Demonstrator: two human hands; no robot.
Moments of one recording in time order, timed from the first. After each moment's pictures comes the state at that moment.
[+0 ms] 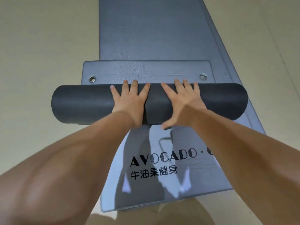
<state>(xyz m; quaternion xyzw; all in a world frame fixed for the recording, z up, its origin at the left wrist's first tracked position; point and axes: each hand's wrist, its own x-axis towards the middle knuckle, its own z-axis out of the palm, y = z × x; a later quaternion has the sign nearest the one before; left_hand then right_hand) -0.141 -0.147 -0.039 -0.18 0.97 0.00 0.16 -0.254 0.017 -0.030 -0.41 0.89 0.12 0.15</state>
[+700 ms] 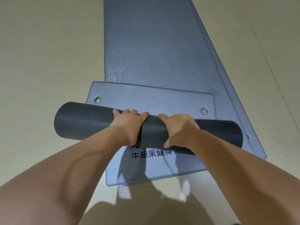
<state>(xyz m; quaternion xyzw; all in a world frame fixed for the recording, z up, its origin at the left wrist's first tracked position) -0.042 -0.101 -0.008 -0.08 0.96 0.04 0.27 -0.146 0.073 0.005 -0.44 0.85 0.10 0.28</state>
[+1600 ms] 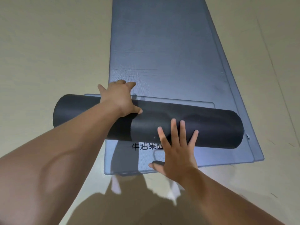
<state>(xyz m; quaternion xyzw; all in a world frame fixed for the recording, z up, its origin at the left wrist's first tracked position) -0.049 -0.140 0.015 -0.30 0.93 0.13 0.15 -0.041 0.128 -0.059 -0.43 0.89 0.08 0.12</state>
